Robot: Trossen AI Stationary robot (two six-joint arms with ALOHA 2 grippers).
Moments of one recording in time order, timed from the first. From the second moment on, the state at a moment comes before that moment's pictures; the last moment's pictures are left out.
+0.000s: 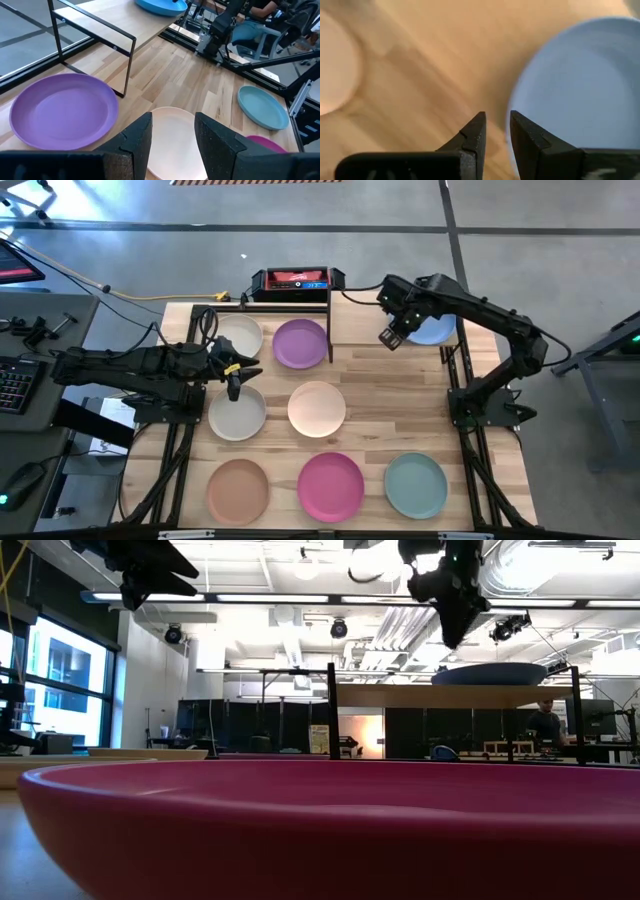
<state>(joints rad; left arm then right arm) -0.05 0.67 0.68 -0.42 -0.31 -0.45 -0.48 1.53 1.59 -1.40 0.11 0.25</state>
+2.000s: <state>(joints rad) 0.54 1.25 0.68 -0.70 -0.14 -0.27 0.17 1.53 1.62 -1.27 0.16 0.91</state>
